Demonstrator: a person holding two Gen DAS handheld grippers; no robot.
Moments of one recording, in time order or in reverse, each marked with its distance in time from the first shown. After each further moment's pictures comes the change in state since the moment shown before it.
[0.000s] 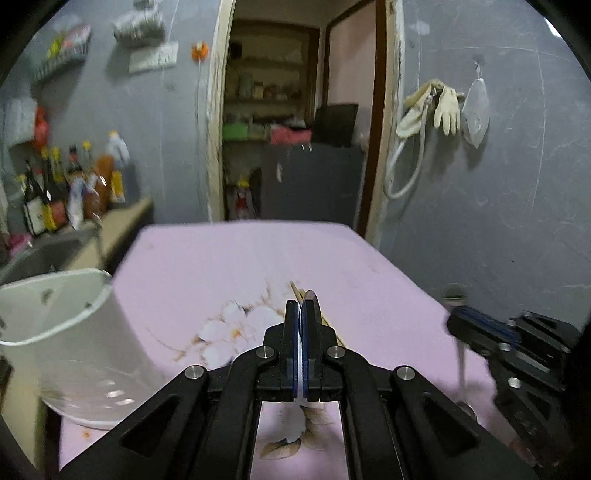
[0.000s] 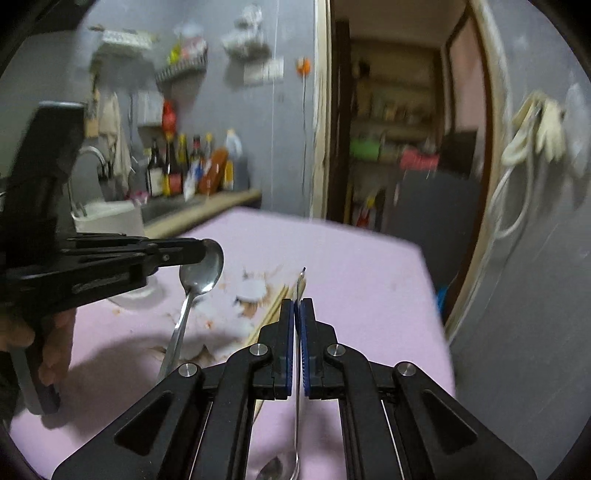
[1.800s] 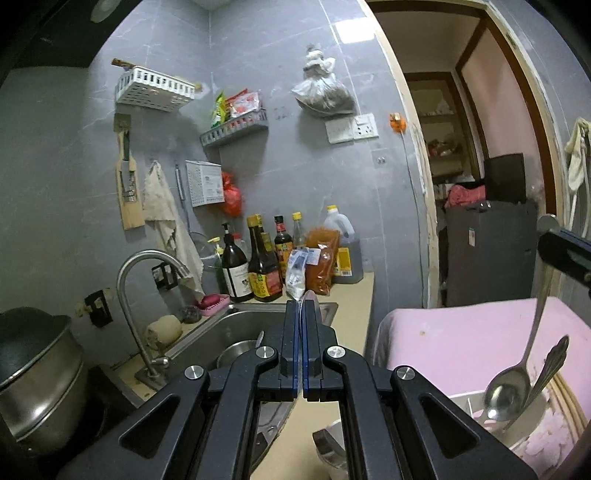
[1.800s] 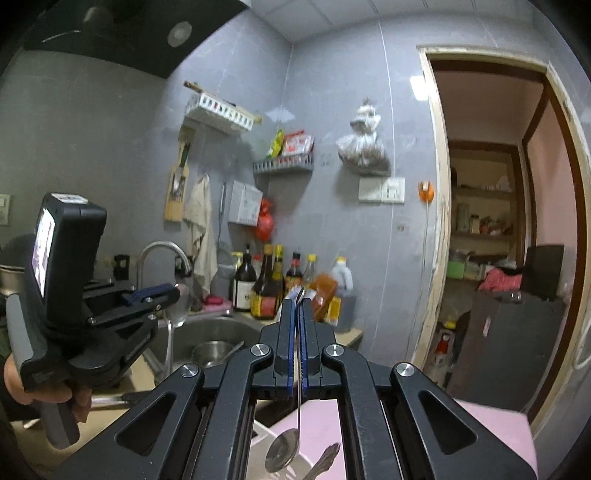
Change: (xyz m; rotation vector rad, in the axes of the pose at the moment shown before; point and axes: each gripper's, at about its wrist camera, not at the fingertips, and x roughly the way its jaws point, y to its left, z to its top) left arm -0.083 0.219 0.027 -0.012 -0.221 0.686; right arm 0.087 0.173 0.155 -0.113 -0.328 0.313
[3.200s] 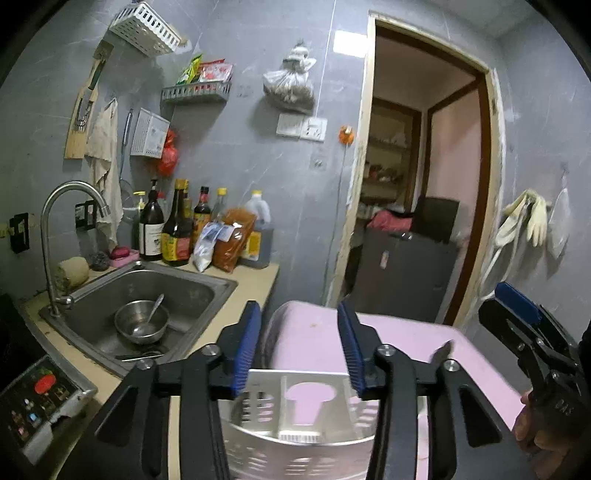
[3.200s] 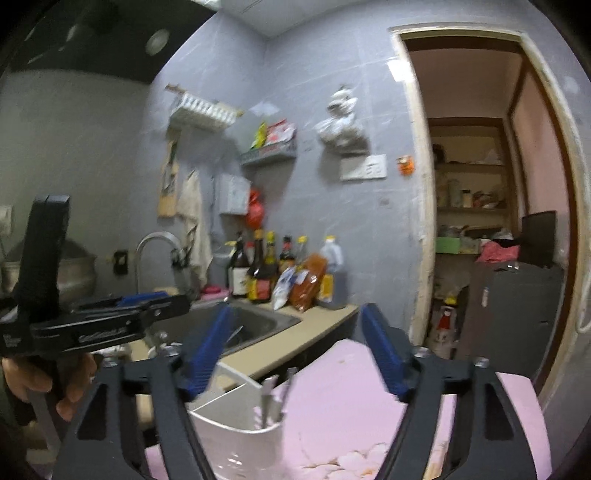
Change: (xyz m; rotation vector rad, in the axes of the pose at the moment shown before) left arm -0.033 -0.007 0.005 -0.276 0.021 -0.386; right arm -0.041 -0.042 -0.028 0.100 -0.007 -0.037
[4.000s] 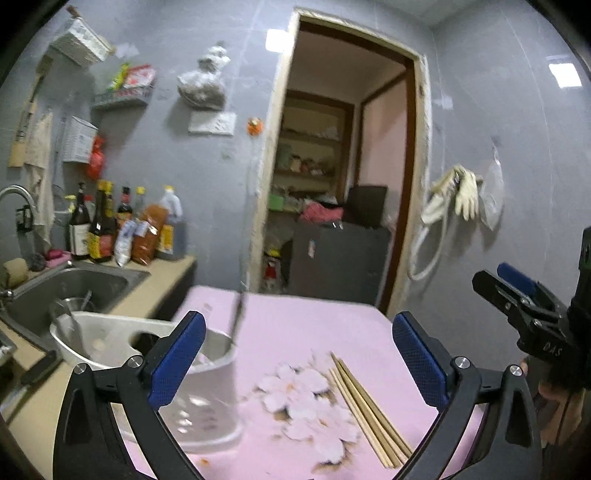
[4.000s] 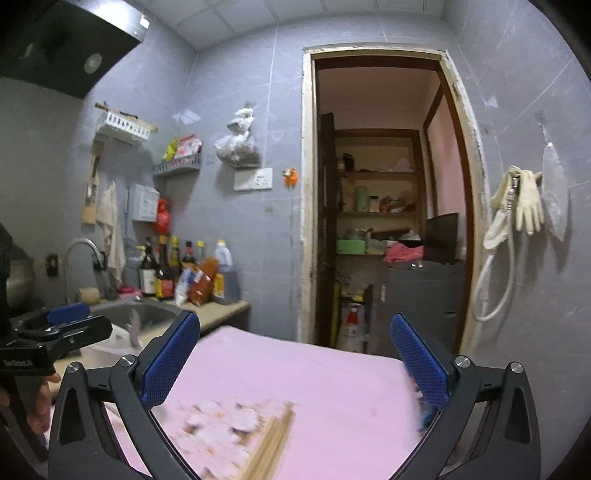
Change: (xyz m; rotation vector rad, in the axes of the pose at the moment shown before) left arm -0.010 -0.129 -0.046 0.093 0.027 -0.218; right arm -0.119 -0.106 -0.019 -0.020 0.021 -0.319
